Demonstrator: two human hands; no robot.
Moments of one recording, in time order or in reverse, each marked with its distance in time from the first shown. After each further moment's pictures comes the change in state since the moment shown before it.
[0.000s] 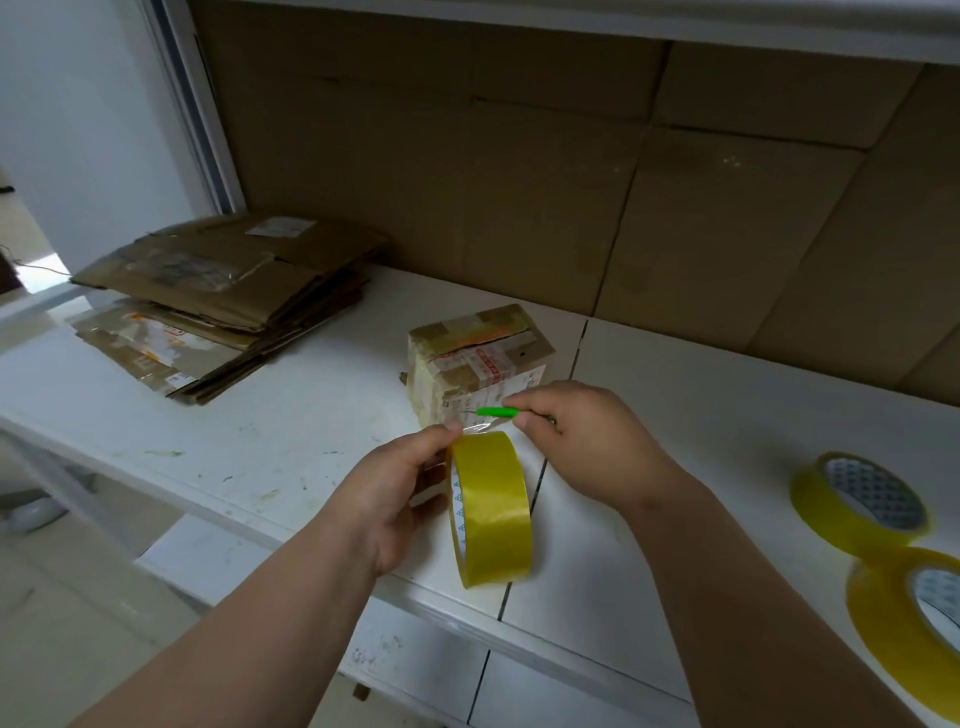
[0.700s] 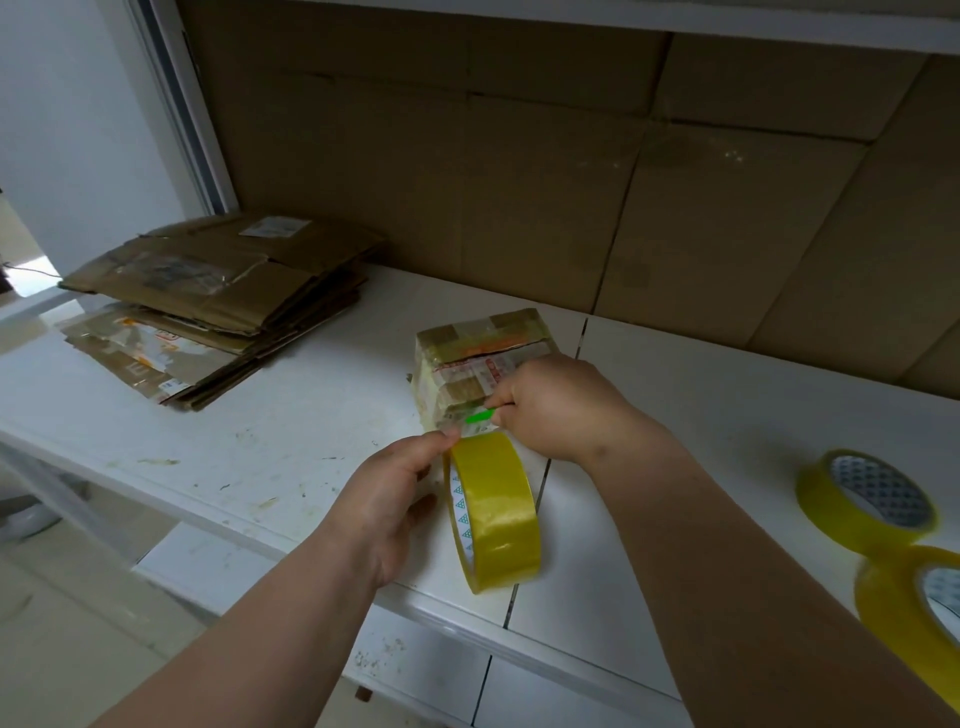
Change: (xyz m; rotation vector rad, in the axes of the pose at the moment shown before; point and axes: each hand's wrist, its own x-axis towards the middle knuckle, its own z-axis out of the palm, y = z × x) left_hand 0.001 -0.002 -0.003 0.027 0.054 0.042; right_hand 0.045 -0.014 0.002 -0.204 -0.173 0.040
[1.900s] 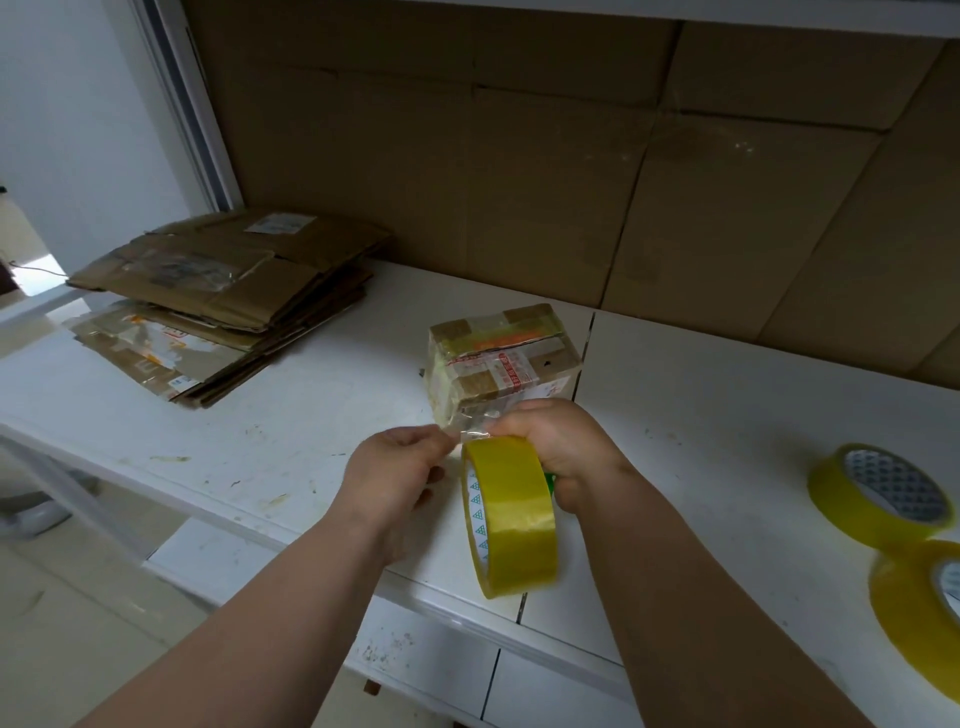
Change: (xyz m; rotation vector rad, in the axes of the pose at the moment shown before) left_hand 0.015 0.003 -0.012 0.277 0.200 0.111; right_hand -0.014 -0.016 0.039 1.285 -0.026 0.487
